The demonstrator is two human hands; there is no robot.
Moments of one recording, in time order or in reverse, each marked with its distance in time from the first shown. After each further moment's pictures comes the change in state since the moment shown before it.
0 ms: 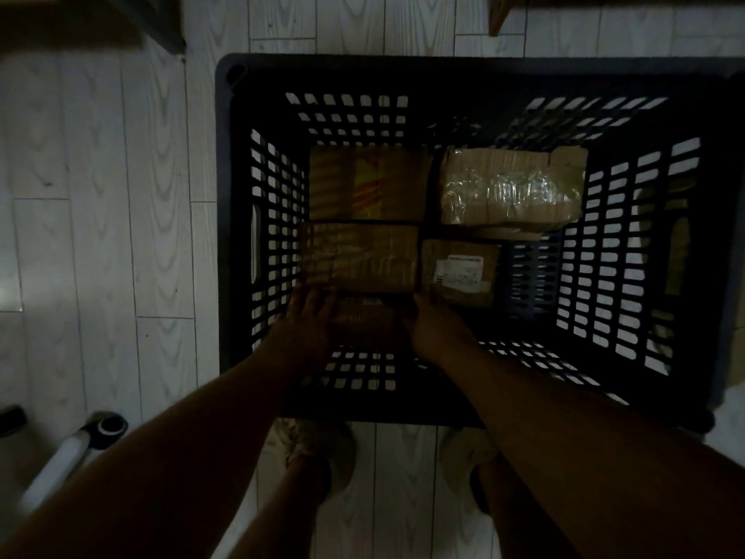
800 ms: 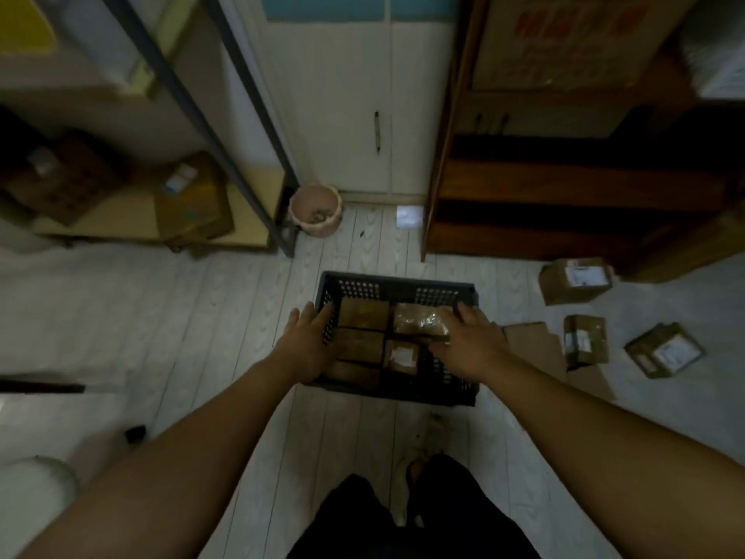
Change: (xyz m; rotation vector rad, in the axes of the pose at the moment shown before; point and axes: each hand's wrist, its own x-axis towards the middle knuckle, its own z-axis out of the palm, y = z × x) left_hand -0.476 0.142 -0.229 -0.340 0.486 -0.027; right_hand -0.497 -0.051 -0.244 -0.437 0.415 -0.296
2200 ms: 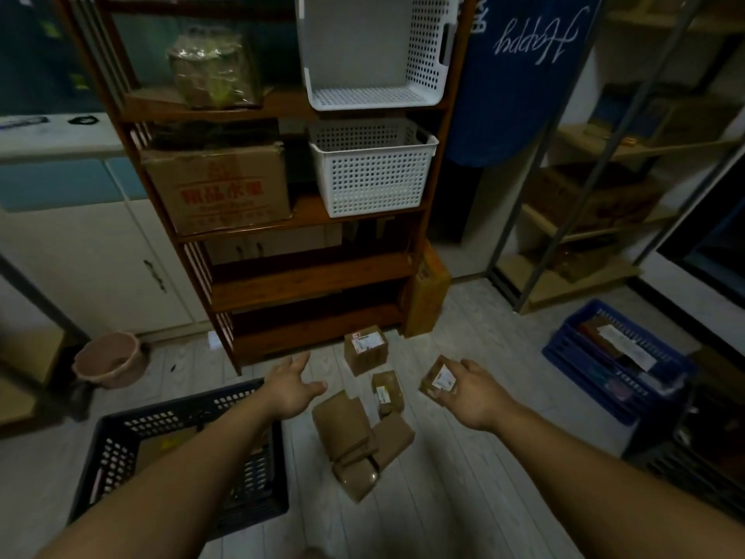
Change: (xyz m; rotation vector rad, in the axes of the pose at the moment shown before) left_hand -0.098 0.424 0.117 -0.047 -0.047 0.319; right_hand -0.328 0.370 -0.097 0.270 0.307 0.398
